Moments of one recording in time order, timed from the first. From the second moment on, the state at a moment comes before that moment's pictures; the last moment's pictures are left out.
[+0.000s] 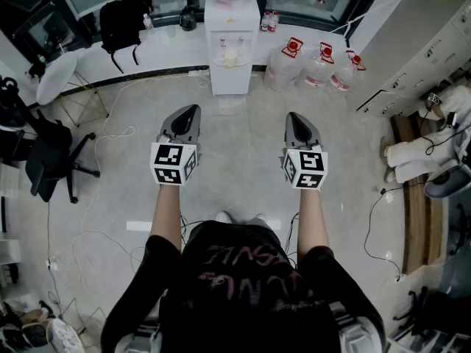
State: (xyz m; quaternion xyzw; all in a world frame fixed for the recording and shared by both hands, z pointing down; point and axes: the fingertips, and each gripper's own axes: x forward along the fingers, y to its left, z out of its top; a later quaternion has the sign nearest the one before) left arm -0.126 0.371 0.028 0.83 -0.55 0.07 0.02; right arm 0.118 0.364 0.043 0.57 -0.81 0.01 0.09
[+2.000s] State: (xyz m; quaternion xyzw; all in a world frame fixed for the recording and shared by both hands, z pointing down) left arm -0.093 0.073 0.117 0.81 -0.56 0.14 0.10; right arm 0.154 0.031 0.122 0.54 -0.83 0.07 0.14
